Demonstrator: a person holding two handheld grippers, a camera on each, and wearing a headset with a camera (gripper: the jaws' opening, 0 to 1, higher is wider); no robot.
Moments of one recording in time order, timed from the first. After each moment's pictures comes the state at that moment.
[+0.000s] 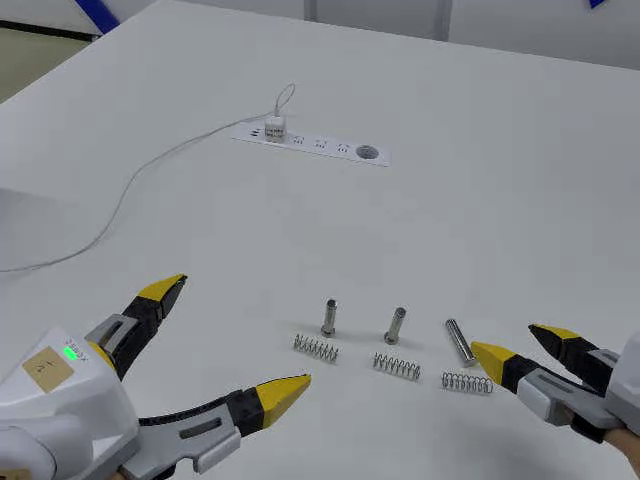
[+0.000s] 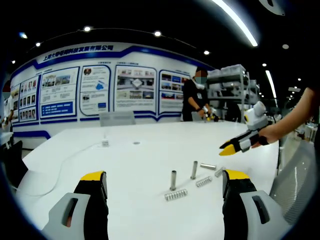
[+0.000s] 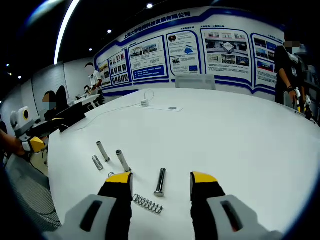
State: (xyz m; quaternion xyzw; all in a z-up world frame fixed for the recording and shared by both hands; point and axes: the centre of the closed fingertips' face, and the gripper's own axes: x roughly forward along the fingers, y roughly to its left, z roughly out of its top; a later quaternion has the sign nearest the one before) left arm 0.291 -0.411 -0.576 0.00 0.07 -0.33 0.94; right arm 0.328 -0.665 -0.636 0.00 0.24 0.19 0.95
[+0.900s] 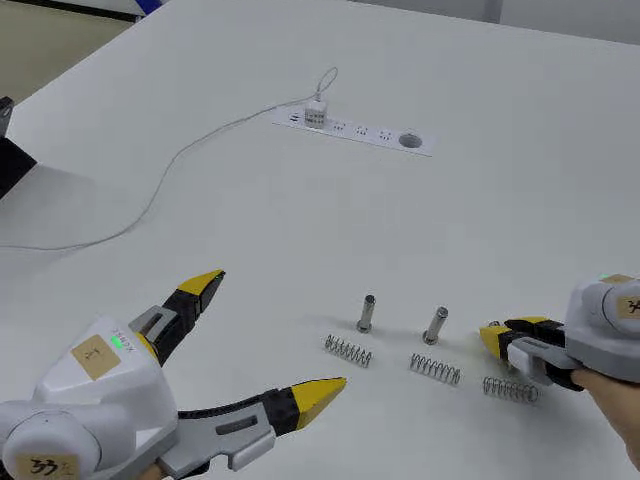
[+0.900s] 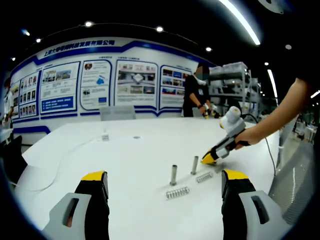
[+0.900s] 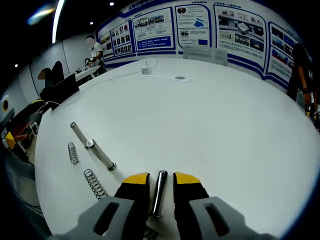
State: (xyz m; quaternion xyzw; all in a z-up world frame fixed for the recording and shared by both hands) left arm 0.292 -0.408 -0.587 0.00 0.10 -0.32 0.94; right arm 0.372 -0.640 -0.701 -0.05 0.36 0.21 0.91
